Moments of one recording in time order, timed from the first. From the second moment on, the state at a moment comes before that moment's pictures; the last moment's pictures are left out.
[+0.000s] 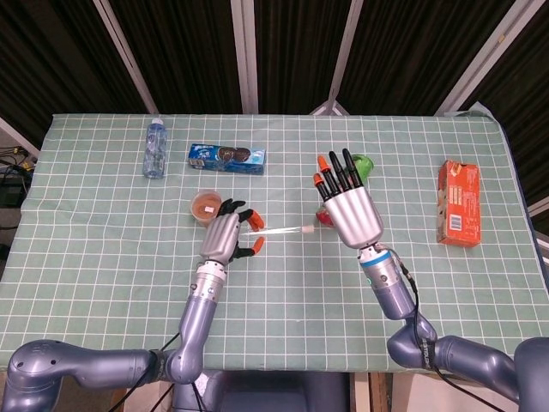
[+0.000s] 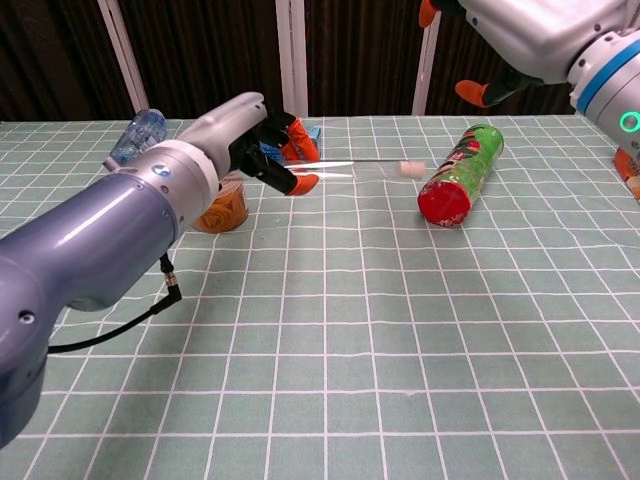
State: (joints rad) left arm -0.85 -1.93 -0.40 -1.55 0.82 1.28 0.37; right arm 0.74 -1.59 0.27 -1.36 -1.44 1.35 -0.74
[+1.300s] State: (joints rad) left arm -0.74 -1.98 -0.25 -1.40 0.91 1.21 0.43; right arm 0.70 -1.52 0.30 -1.46 -1.42 1.40 -0.75
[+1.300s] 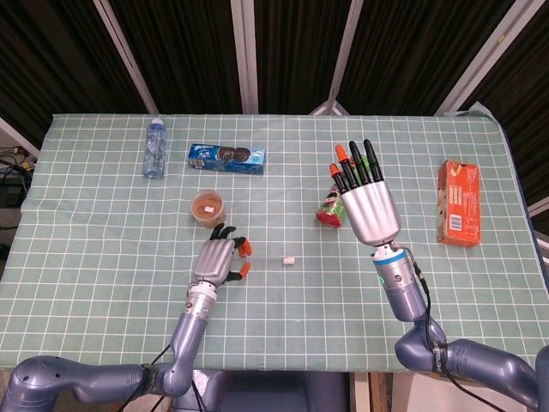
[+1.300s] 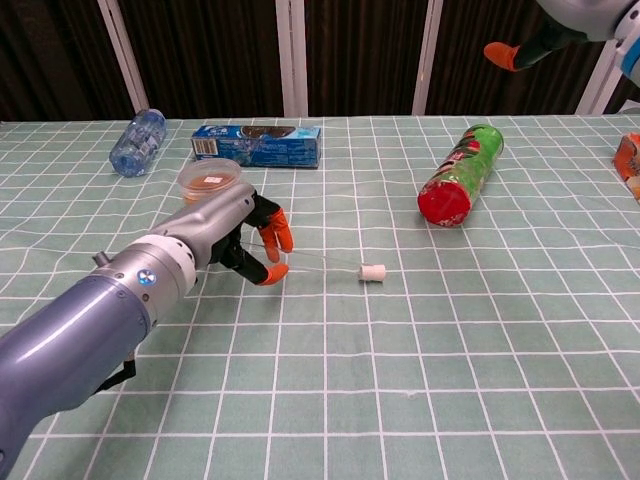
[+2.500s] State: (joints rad) left arm -0.70 -1.92 -0.32 -1.50 0.92 1.22 0.48; right arm 0.68 -1.51 0.29 -1.50 -1.43 1.42 -0.76
